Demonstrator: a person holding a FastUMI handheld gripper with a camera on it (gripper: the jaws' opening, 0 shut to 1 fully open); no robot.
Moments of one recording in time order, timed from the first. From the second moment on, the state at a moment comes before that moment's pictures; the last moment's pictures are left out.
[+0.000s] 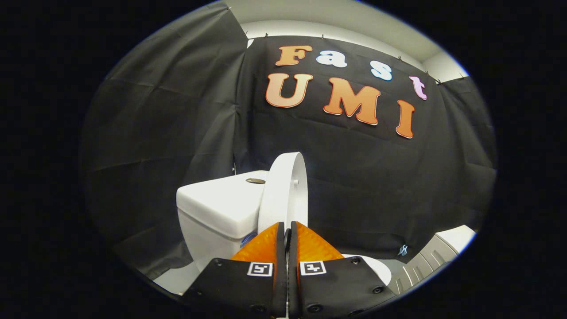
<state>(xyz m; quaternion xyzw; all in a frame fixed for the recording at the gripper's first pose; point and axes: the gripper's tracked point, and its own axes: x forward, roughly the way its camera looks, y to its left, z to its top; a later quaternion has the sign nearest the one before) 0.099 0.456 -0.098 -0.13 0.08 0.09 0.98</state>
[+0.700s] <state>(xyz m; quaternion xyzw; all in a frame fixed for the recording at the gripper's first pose) 0.084 0.413 -0.055 -0.08 0.05 0.14 0.99</state>
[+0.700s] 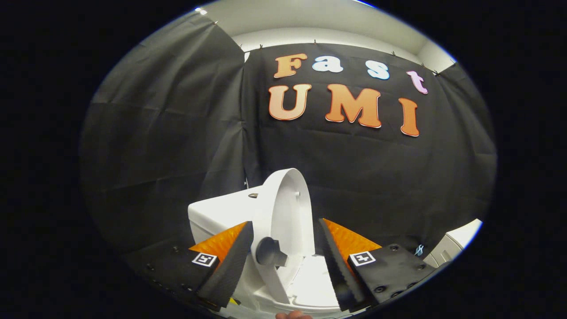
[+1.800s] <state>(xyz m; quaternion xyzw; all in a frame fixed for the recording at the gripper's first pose) 0.047 0.212 -0.002 -0.03 0.01 0.07 1.00</state>
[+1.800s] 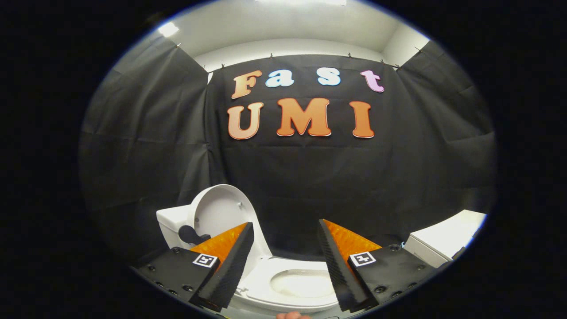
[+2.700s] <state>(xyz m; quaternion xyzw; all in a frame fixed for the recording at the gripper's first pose) 0.047 0.160 0.011 -0.03 0.00 0.01 1.00</state>
